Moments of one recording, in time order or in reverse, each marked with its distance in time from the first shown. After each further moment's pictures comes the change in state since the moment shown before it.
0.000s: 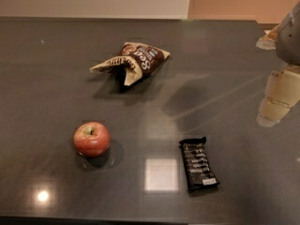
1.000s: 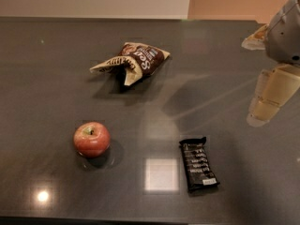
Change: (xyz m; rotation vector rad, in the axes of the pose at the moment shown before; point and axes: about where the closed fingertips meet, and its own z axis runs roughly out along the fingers) arm -0.027 0.008 0.003 -0.050 -0.092 -0.062
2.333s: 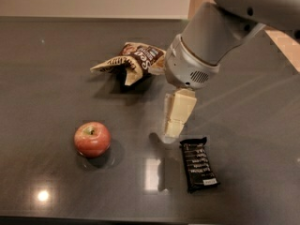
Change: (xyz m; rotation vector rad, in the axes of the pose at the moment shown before) arm -0.142 0.041 0.101 -0.214 -0.226 -0.276
